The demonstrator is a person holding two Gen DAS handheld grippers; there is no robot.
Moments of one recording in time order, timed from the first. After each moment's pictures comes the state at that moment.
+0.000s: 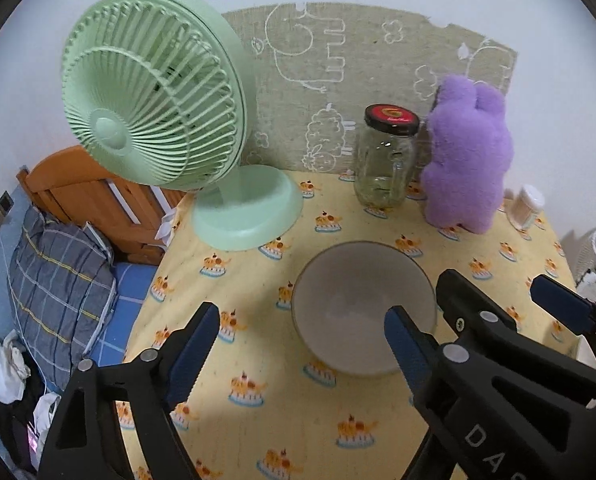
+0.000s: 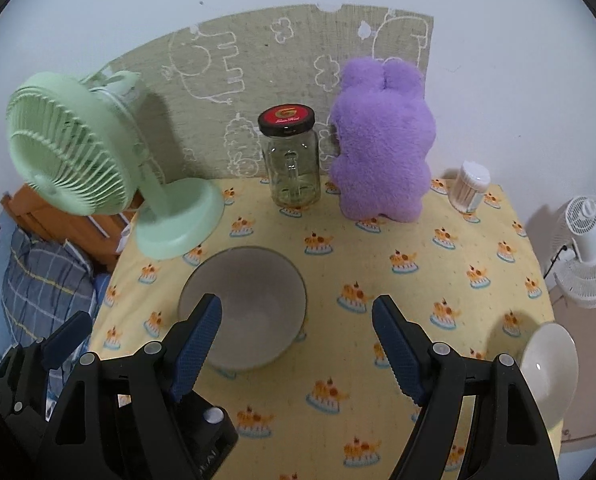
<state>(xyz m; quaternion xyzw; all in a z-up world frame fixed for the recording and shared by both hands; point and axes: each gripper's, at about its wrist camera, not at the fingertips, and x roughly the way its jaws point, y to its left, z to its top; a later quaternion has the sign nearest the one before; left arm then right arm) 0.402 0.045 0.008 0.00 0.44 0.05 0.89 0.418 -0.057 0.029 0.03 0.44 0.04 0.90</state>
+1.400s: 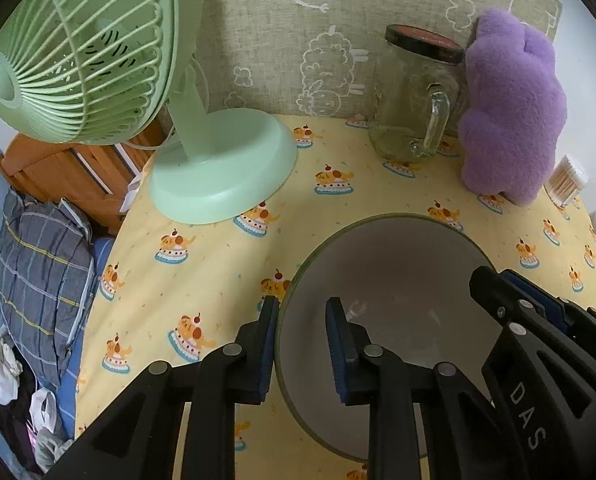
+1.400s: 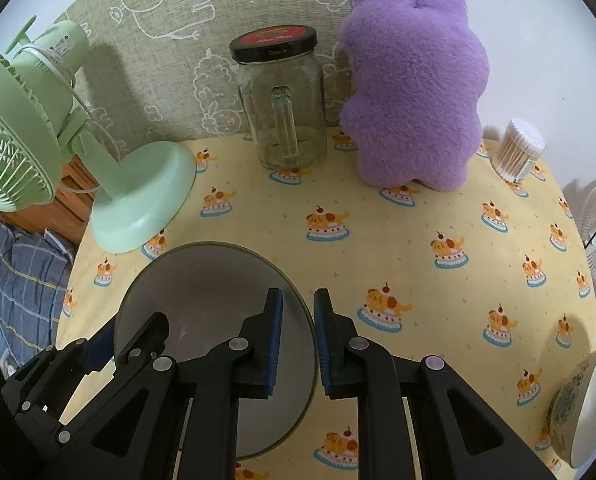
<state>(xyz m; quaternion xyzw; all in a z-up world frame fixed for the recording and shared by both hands) 0.455 0.051 -0.062 0.00 0.51 0.05 0.86 0.481 -0.054 -0.051 0.05 0.51 0.03 0.86</state>
